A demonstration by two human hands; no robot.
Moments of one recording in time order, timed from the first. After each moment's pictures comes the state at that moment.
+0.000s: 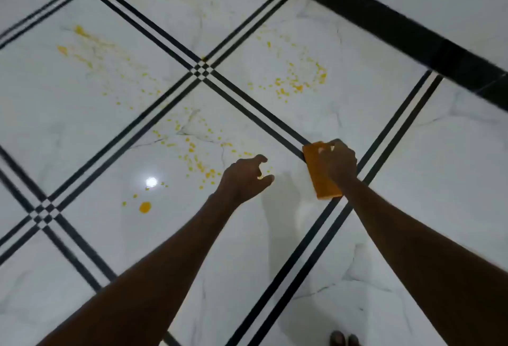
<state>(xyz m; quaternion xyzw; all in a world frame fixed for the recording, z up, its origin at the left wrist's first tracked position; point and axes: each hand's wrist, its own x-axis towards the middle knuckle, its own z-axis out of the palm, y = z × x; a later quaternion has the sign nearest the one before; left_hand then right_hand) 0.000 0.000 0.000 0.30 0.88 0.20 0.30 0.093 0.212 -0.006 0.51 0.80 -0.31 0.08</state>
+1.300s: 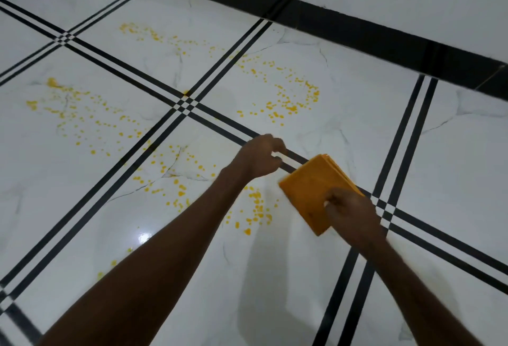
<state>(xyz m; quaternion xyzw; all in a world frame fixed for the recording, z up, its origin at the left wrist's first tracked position) -0.101 0.089 -0.044 0.47 0.82 0.19 0.25 0.146 0.166 -0.038 0.39 0.85 -0.35 -0.05</state>
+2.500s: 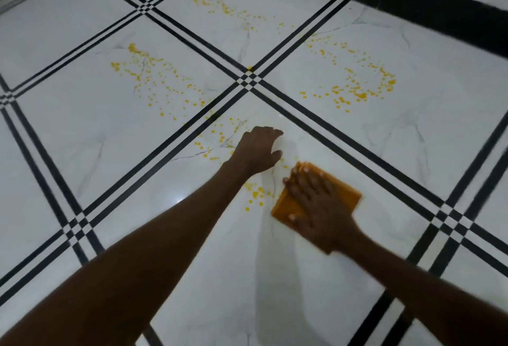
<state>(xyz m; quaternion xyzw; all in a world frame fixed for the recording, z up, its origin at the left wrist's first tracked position) -0.143 -0.033 -0.068 0.39 0.90 0.08 0.18 0.066 0.081 -0.136 0.01 1.00 -0.06 0.03</state>
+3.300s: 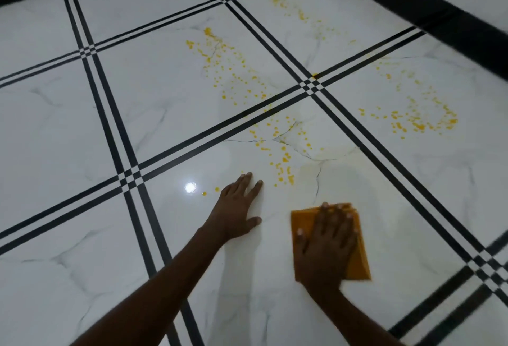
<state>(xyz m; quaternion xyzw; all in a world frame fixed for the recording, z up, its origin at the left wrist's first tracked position) -0.053 -0.236 -0.107 0.30 0.93 0.07 0.21 0.095 -0.060 -0.121 0.27 0.96 -0.07 0.00</state>
